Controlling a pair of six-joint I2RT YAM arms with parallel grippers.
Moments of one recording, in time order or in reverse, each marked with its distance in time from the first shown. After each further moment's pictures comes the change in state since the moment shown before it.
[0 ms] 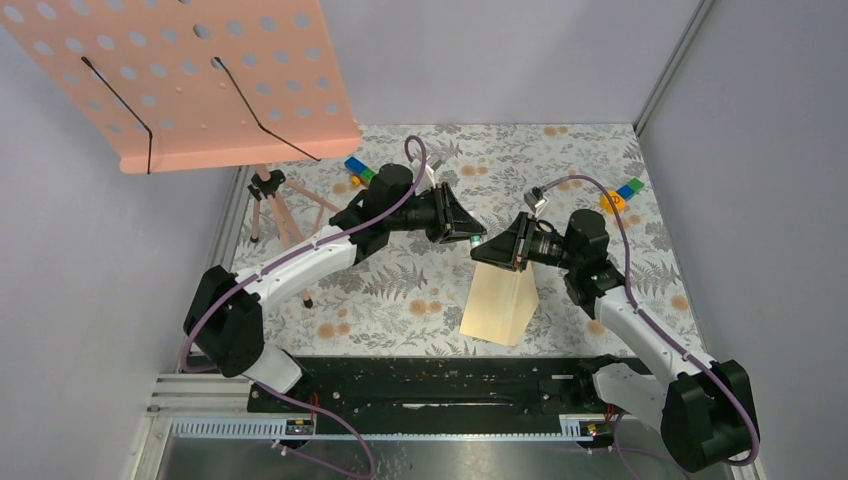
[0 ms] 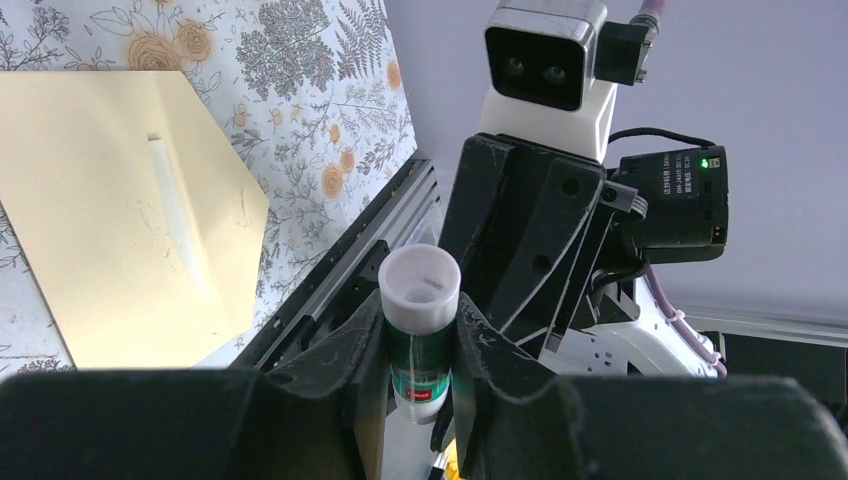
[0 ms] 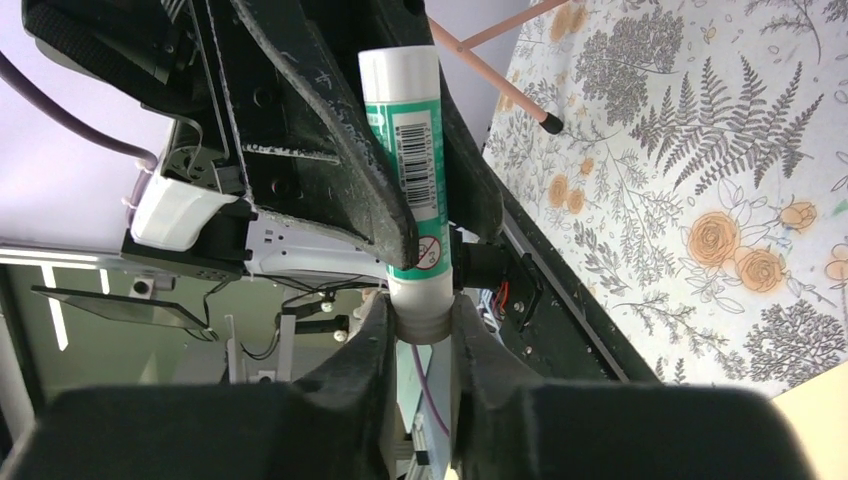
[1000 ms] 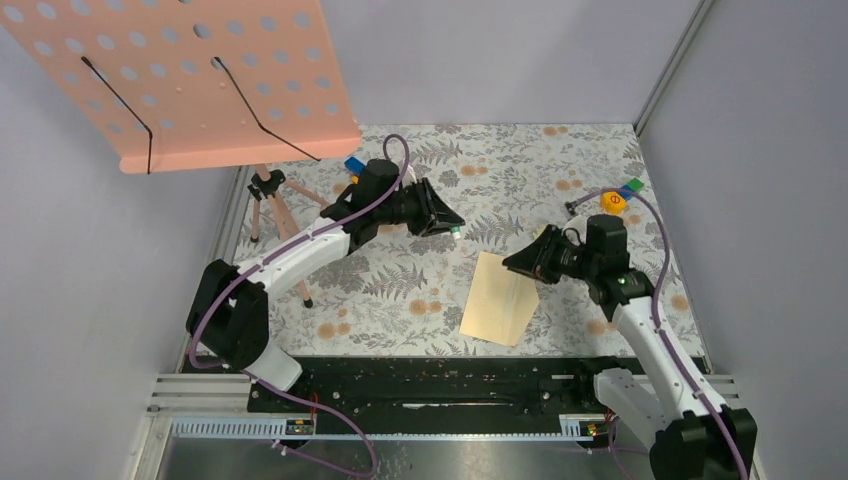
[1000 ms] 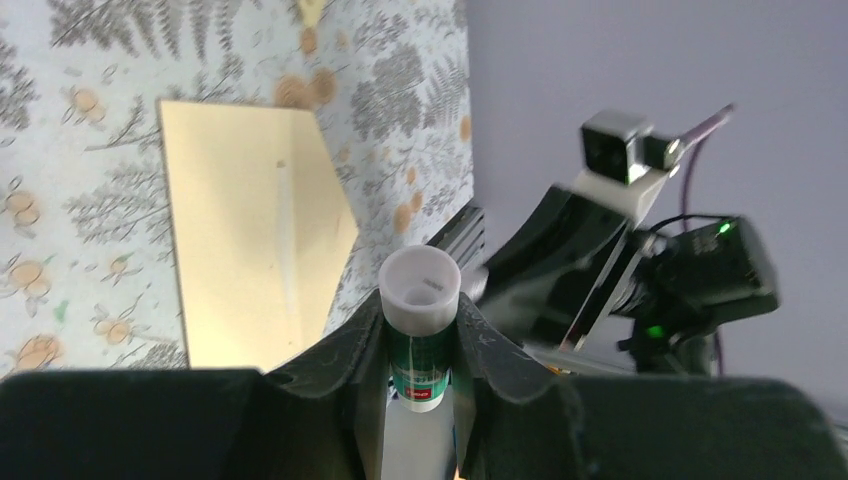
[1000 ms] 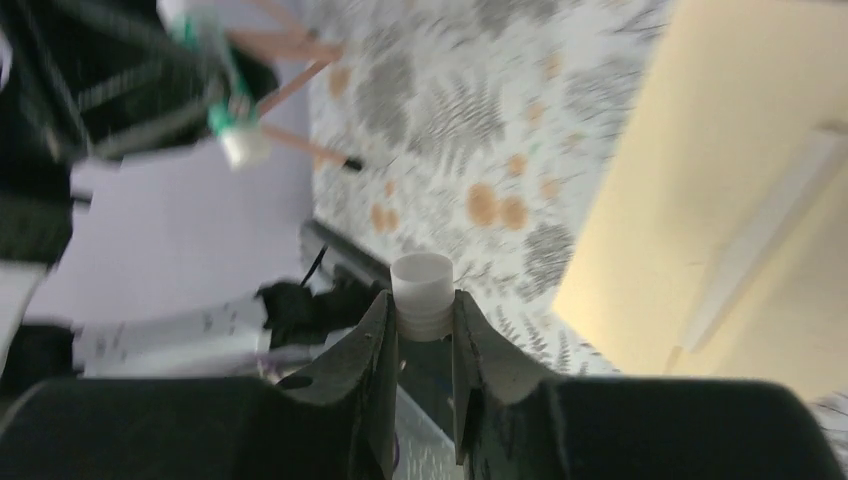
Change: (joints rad) left arm 0.122 0.032 0.002 -0.076 -0.035 0.024; right arm -0.137 -0.172 0.042 -0.632 0.172 -0.345
